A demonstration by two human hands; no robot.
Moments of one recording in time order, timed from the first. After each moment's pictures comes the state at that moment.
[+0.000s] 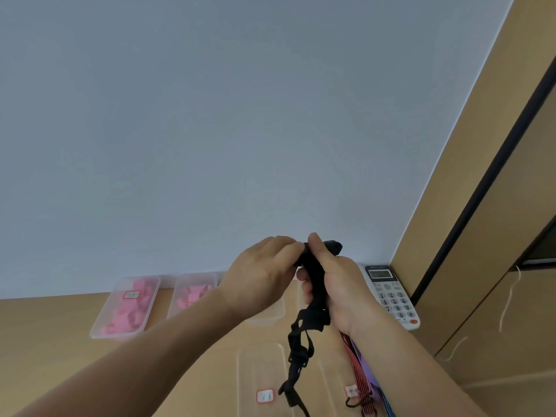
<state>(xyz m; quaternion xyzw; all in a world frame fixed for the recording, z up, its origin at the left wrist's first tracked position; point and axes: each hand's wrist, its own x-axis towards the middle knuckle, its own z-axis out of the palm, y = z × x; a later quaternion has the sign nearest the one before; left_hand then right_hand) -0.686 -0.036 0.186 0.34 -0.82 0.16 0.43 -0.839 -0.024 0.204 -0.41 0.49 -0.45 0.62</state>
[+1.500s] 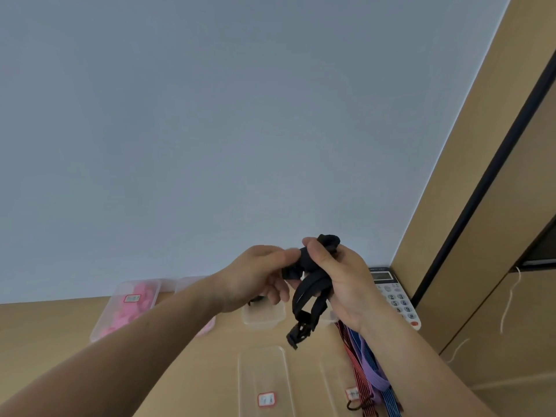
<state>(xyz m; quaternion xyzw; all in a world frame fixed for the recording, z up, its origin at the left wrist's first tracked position) -0.670 -0.038 0.210 0.39 -0.59 -0.62 0.33 -0.851 -0.030 0.202 -0.47 0.36 -0.51 0.62</state>
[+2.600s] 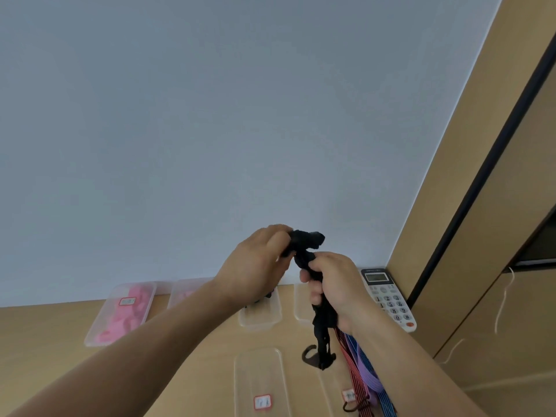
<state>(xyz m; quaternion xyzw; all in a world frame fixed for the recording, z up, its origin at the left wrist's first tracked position) -0.680 -0.050 0.199 0.39 -0.82 0.08 0.41 -0.844 -0.030 0.204 -0.45 0.50 -0.46 0.58</state>
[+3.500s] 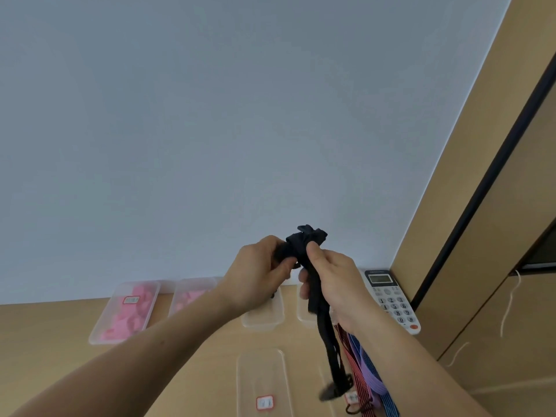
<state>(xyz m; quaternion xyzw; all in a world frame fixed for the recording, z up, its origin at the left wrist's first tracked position) -0.680 -0.036 0.200 0.52 -0.73 -0.22 0.40 -0.843 -0.029 0.204 -0.53 0.51 -0.45 0.51</state>
